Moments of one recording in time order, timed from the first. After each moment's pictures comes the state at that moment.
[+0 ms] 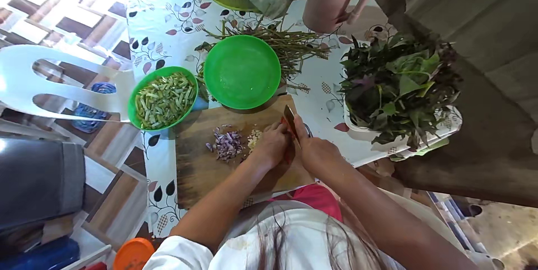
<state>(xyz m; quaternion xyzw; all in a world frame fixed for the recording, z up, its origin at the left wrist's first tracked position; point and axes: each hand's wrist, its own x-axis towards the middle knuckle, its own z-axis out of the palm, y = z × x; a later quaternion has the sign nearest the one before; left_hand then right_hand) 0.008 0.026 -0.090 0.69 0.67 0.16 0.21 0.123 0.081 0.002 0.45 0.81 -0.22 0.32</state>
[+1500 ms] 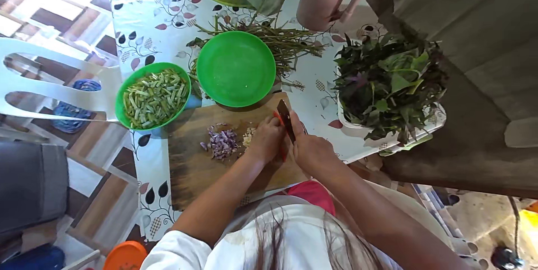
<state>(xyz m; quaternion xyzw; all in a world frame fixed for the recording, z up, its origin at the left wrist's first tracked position) 0.005 0.031 -0.101 0.67 0.68 0.26 0.17 0.120 0.076 0.001 0.45 0.82 -0.22 0.28</state>
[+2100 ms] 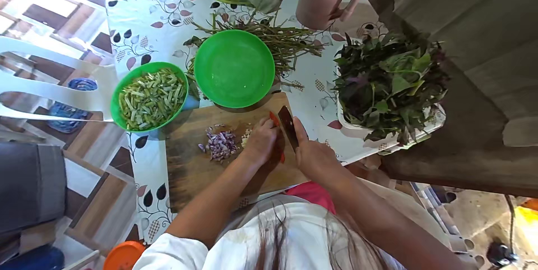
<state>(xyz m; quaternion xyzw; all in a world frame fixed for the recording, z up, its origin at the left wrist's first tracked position) -0.002 0.024 -0.114 0.67 0.68 0.28 0.12 0.131 0.076 -0.003 0.47 0.80 -0.24 0.30</state>
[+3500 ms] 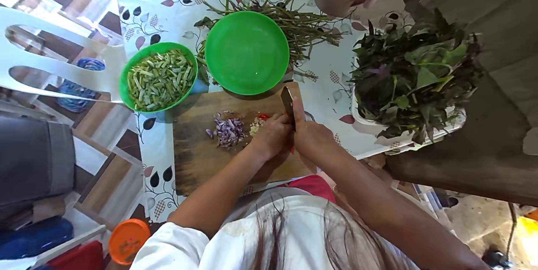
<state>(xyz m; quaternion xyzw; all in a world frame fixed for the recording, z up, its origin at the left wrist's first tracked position) -0.001 0.015 -0.110 0.70 0.62 0.31 0.17 0.099 0.080 -0.014 0.45 0.82 -0.21 0.28</state>
